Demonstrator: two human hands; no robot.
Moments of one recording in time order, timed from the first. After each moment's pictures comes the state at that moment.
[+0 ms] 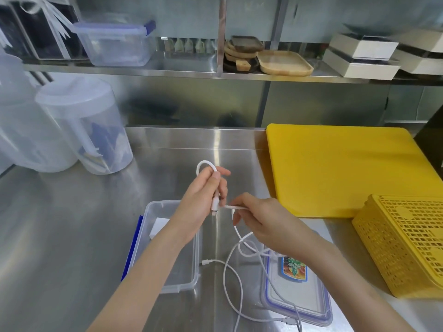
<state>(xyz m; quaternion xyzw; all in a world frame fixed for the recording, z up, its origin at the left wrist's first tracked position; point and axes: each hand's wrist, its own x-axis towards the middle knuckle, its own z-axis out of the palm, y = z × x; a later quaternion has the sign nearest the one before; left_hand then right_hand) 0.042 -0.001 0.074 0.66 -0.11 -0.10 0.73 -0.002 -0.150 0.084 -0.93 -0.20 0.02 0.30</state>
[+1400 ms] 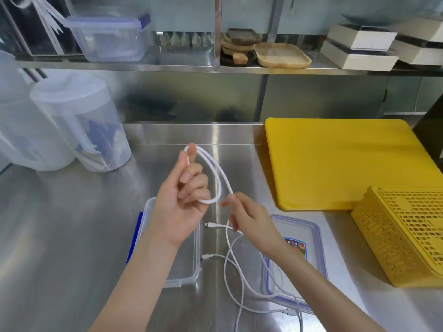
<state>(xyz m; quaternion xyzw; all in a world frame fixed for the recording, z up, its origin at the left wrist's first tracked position) 0.030 0.023 0.093 0.18 -0.08 -0.25 0.95 0.001 -0.121 0.039 -0.84 -0.02 -0.01 0.54</state>
